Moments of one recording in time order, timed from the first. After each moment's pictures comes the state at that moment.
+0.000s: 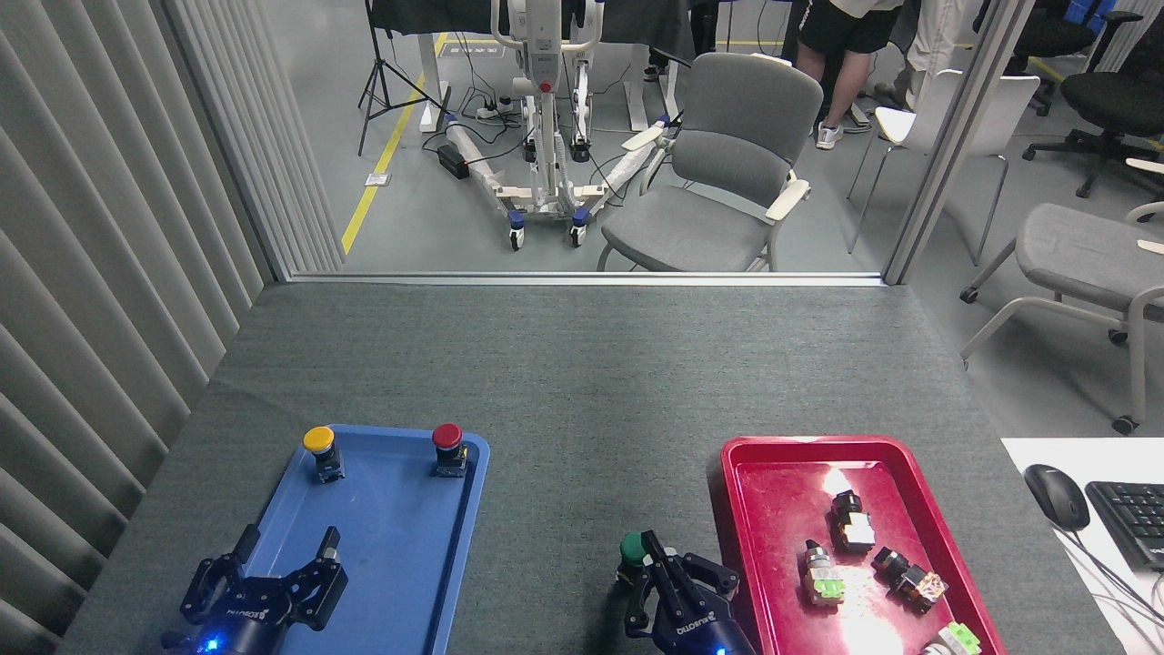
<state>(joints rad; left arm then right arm) 0.01 0.16 0.16 -1.33 -1.35 -0.29 0.19 0.03 0.09 0.28 -1.38 1.64 -0.07 -0.09</state>
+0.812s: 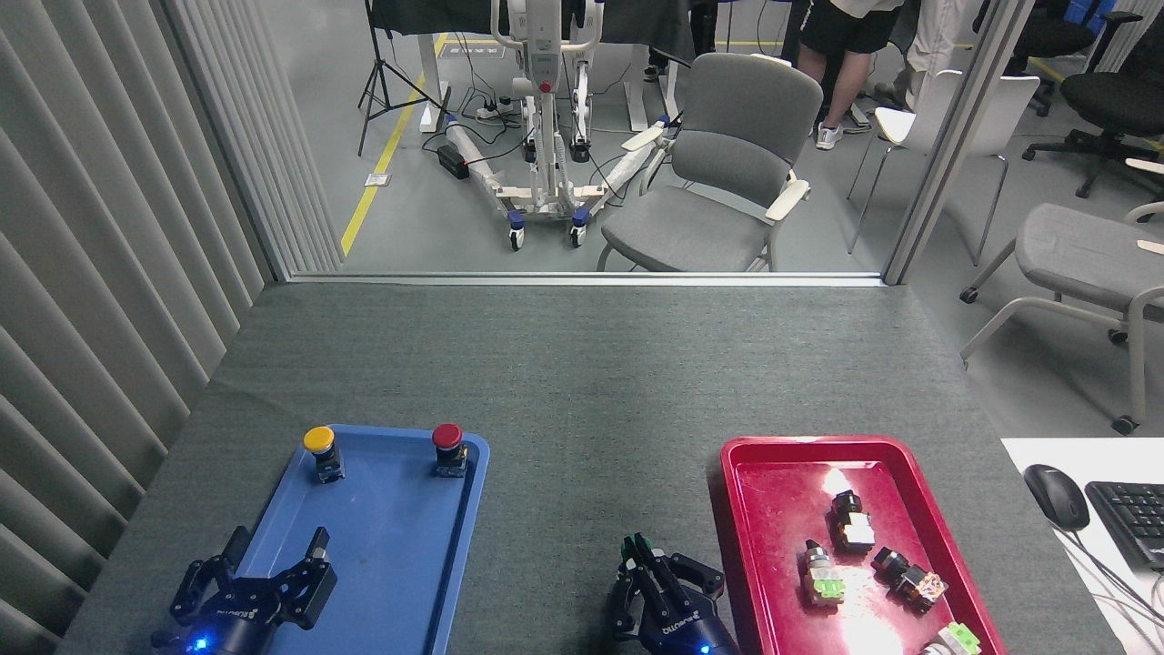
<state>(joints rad) -0.01 0.18 0.16 -1.28 -1.32 -0.29 0.20 -0.02 0.09 0.31 -1.27 1.63 -0.07 -0.11</state>
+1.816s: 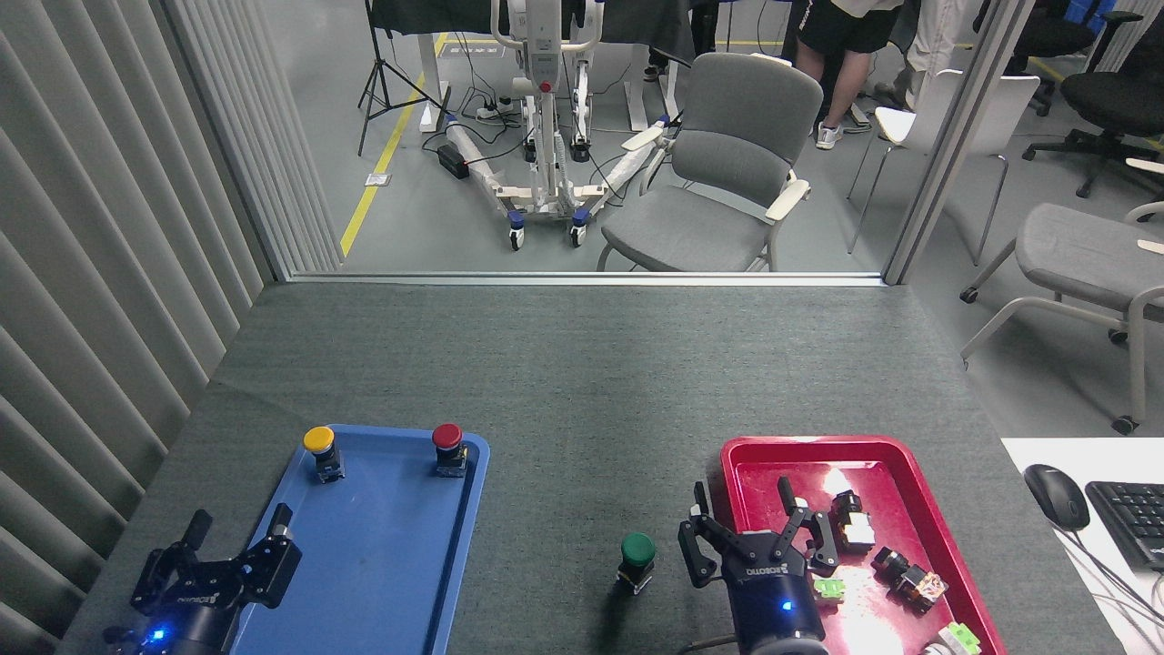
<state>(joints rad) 0.00 0.20 0.22 -1.35 -1.21 -0.30 0.18 -0.03 0.09 0.13 -1.39 1.57 0.07 -0.20</state>
